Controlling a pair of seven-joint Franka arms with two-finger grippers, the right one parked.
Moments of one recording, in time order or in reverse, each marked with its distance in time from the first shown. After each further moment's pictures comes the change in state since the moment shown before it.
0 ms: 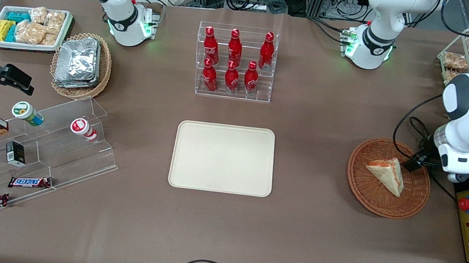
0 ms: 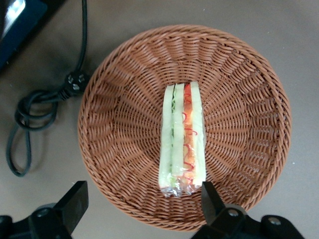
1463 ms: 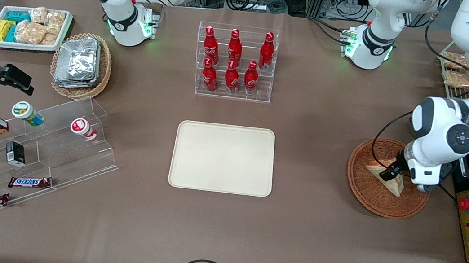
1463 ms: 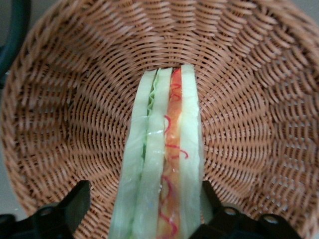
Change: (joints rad) arm -0.033 0.223 0.001 -0.016 -0.002 0.226 -0.050
